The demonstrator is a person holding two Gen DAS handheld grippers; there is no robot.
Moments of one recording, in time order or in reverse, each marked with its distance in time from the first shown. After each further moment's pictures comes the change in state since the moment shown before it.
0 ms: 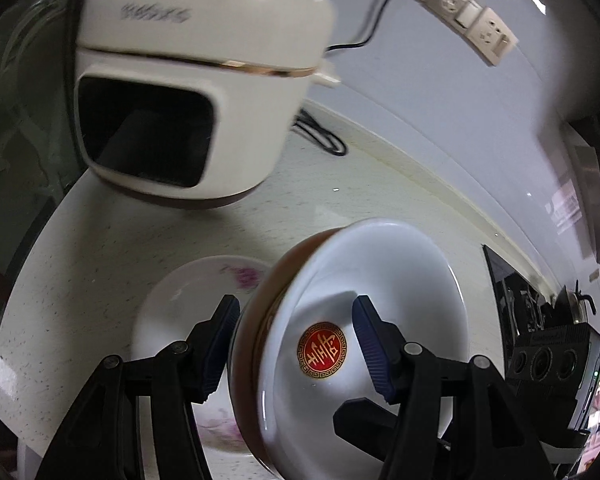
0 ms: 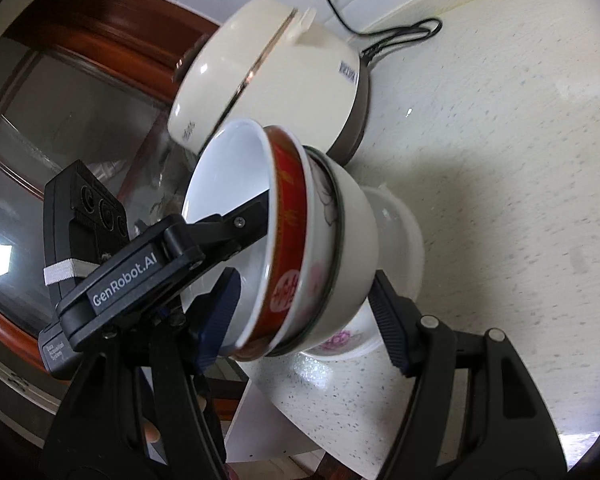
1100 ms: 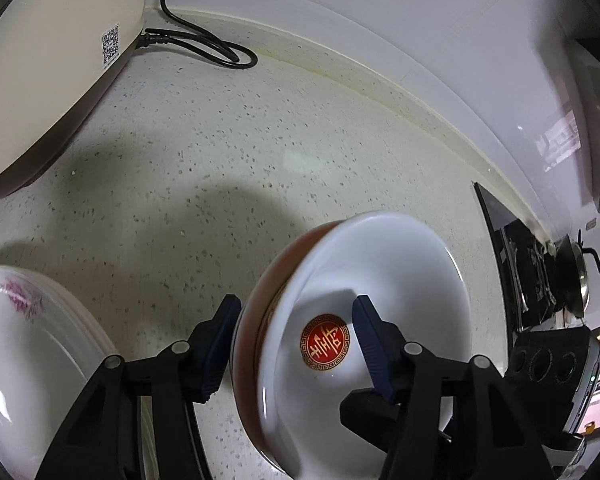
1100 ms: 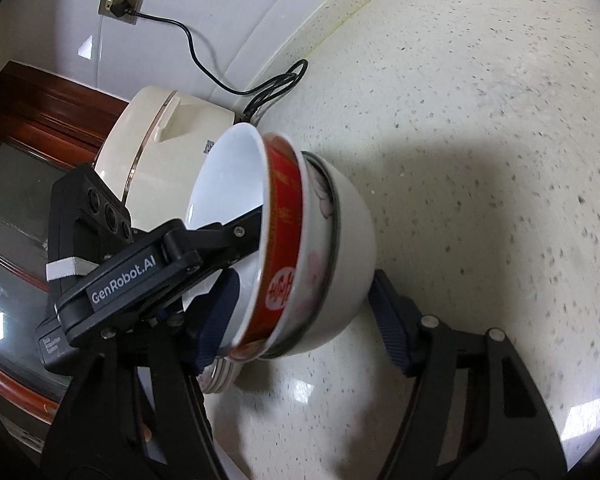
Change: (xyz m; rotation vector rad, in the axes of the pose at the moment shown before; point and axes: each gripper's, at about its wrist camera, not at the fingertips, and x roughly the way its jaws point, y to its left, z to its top) left arm 0.141 -0.106 -0.008 0.130 0.212 -0.067; right arm -0.077 -0.129 0.015 0.186 -0.129 -0.091
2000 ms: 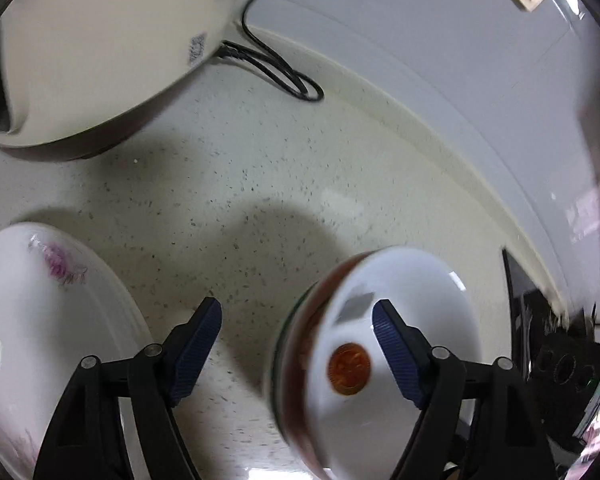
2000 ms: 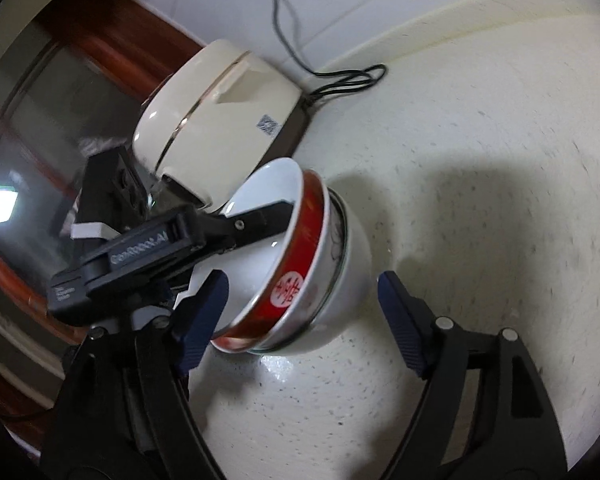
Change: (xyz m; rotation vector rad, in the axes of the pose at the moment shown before) left arm -0.006 0.017 0.001 -0.177 -0.110 0.087; right arm -0.011 -0.002 0.033 -0.311 0.101 0.105
